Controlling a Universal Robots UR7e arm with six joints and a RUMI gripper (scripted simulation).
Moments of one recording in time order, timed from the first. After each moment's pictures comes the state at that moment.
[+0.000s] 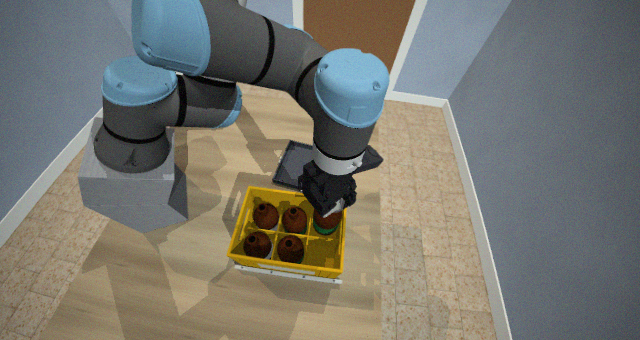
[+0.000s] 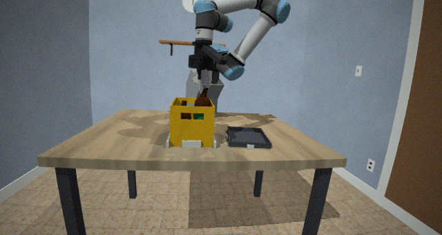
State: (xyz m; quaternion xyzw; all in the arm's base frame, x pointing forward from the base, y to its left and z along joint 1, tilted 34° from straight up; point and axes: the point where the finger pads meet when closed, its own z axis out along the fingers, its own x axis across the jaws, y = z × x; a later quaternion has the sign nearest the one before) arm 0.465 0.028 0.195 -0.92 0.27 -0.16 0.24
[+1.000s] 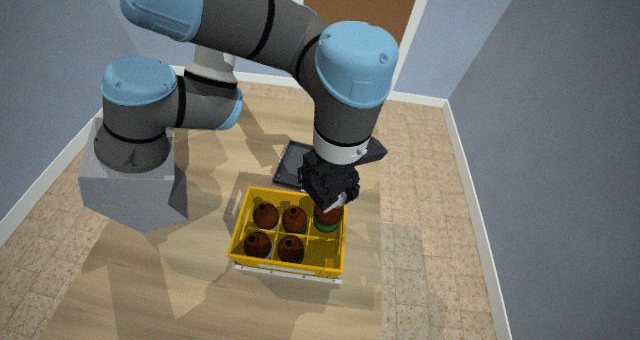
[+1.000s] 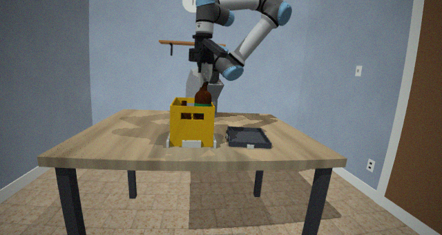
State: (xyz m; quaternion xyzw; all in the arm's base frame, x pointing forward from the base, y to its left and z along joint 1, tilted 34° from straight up) arm 0.453 0.018 0.218 -0.92 0.27 -0.16 0.24
